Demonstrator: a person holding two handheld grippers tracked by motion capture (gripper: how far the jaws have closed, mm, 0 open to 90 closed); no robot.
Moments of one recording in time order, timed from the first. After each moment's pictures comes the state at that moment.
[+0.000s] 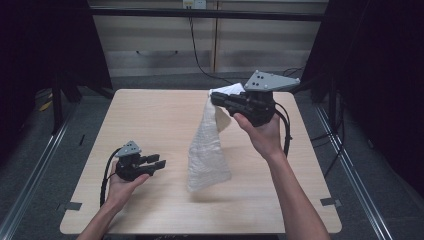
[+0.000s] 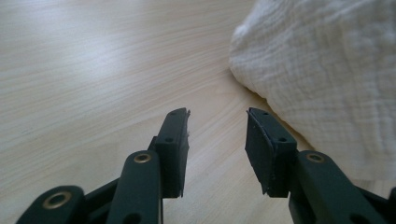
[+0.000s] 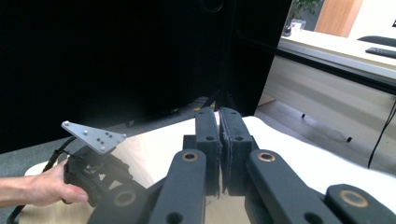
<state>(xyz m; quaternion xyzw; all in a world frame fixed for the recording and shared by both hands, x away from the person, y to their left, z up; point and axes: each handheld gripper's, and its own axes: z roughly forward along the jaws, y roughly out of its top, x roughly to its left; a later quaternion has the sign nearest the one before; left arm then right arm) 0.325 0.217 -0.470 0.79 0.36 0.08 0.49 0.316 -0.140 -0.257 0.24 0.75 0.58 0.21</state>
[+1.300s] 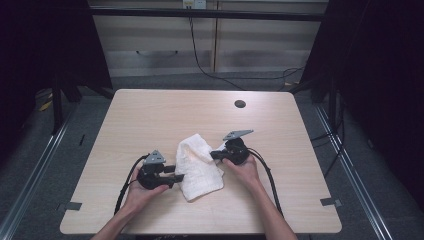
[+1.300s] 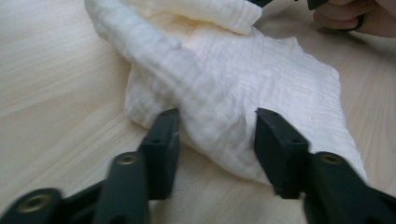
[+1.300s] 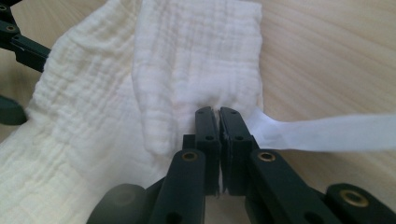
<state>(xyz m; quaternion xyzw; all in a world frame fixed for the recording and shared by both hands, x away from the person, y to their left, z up) 0.315 0.163 -0.497 0.84 0.33 0.04 0.43 0.371 -0.138 -0.506 0.38 0.82 0.43 0.05</state>
